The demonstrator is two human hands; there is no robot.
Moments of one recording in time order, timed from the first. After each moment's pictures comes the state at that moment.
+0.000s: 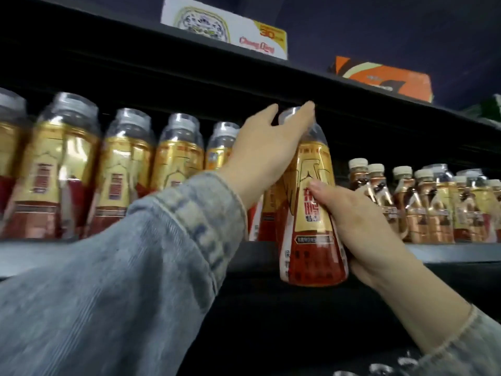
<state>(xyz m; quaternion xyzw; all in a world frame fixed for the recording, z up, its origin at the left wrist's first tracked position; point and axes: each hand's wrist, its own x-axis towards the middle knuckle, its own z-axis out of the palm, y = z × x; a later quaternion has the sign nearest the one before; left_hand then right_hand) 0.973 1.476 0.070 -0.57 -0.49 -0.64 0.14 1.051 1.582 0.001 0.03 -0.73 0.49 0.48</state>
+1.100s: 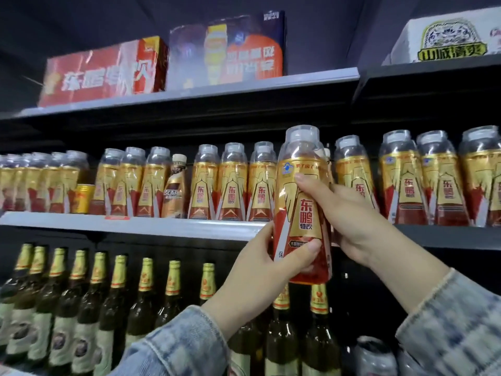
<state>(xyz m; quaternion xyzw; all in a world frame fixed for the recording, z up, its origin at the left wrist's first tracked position) 0.808 1.049 -0.068 -0.47 -0.63 -0.61 0.11 0.853 1.176 -0.005 0.09 -0.75 0.57 0.32</state>
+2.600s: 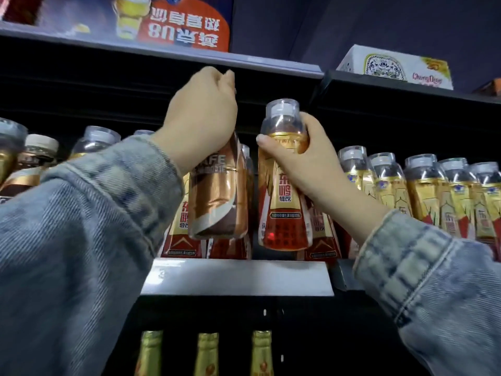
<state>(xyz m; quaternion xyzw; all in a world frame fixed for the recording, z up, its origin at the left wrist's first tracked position) 0.715 1.108 0.125 -0.40 -0.58 -0.55 0.45 0.774 1.253 0.087 0.09 -0.74 0.27 0.61</state>
